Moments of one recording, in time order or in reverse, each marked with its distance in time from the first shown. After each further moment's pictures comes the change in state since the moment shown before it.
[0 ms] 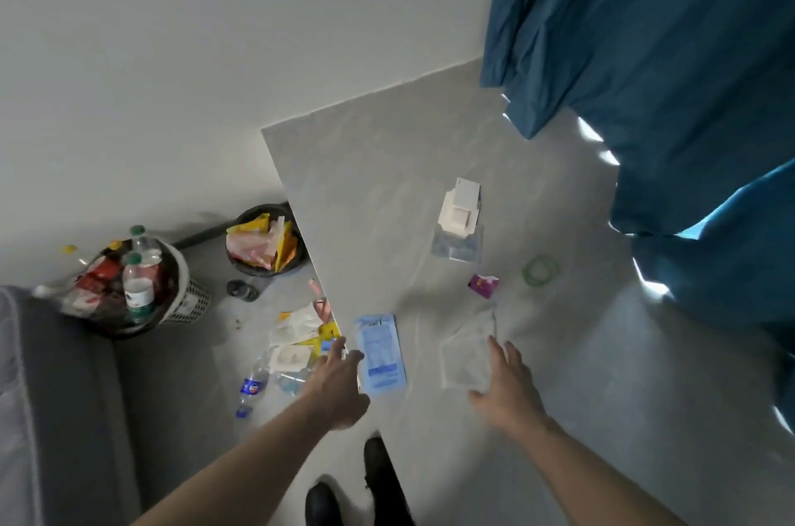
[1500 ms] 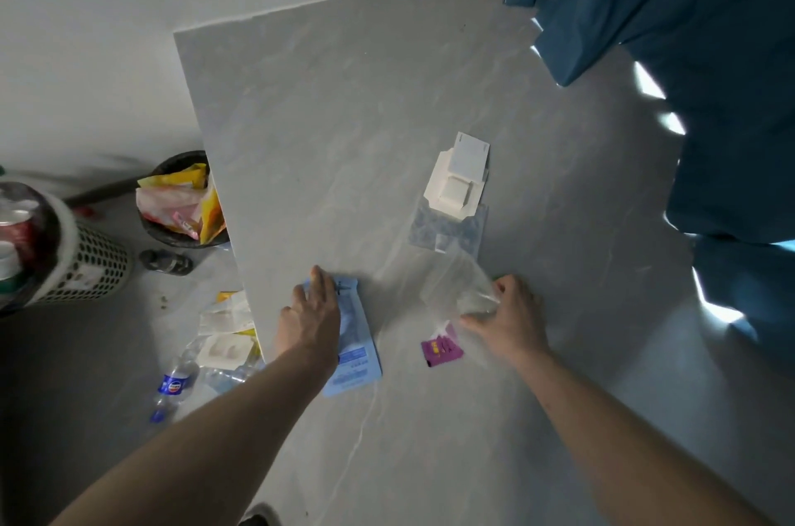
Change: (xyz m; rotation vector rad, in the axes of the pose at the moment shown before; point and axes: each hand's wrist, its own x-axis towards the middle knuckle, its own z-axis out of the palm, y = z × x) left_hand 0.219 0.041 0.044 0.221 0.215 -0.136; right_hand 0.251 0.036 0.006 0.144 0.289 -0.085
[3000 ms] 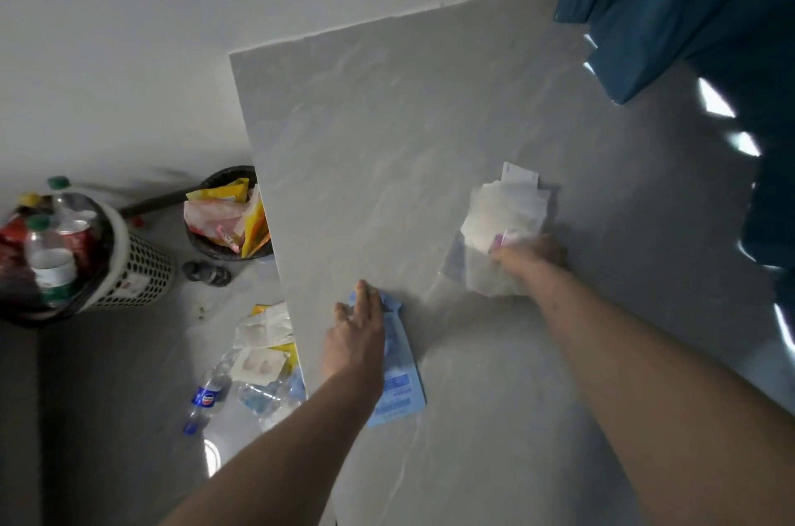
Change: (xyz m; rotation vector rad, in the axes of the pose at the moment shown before) left_hand 0.006 -0.003 -0.003 -0.109 -0.007 0.007; right_hand 0.107 -0.100 0.006 0.146 0.000 0.402
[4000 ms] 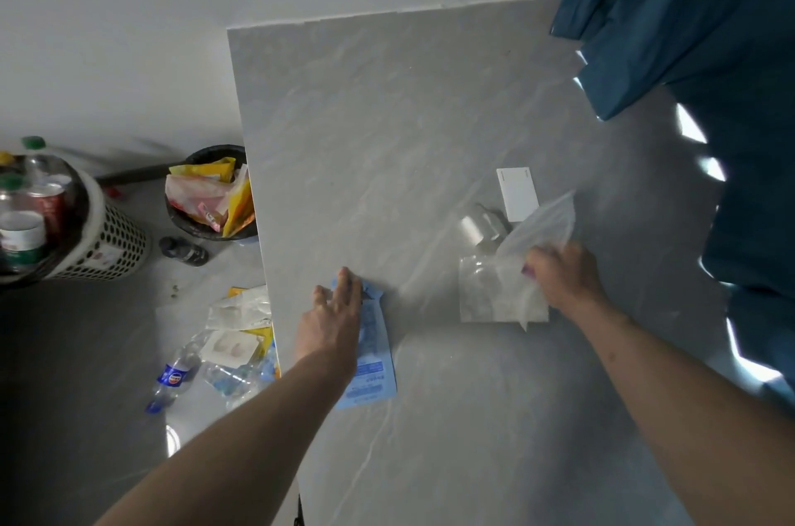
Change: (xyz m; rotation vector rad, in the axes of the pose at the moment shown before) left_hand 0.008 -0.007 0.016 0.071 0.061 0.033; right_hand -0.035 0.038 -0.087 0.006 -0.024 -0.403
